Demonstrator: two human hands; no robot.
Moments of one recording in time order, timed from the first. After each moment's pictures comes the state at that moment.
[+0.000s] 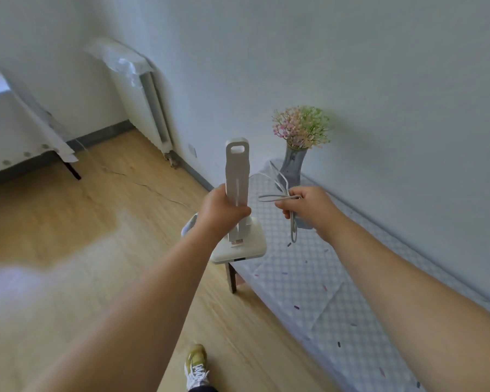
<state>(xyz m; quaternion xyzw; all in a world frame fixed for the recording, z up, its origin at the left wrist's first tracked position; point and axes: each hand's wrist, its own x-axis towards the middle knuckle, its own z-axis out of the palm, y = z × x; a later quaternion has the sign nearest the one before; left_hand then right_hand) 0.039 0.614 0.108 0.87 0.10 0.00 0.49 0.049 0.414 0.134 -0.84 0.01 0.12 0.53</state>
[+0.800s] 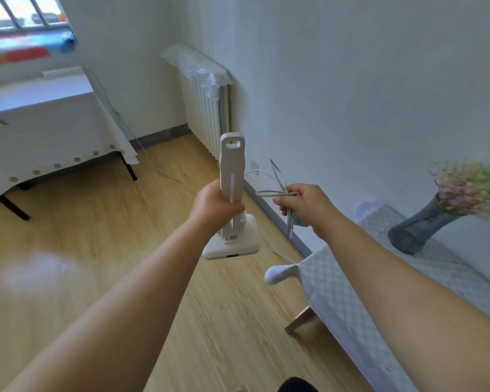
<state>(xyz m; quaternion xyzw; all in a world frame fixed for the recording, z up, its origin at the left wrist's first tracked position) 0.145 0.940 0.120 0.86 0.16 0.04 0.48 0.194 0.738 0.132 -0.85 -0.08 0.13 0.51</state>
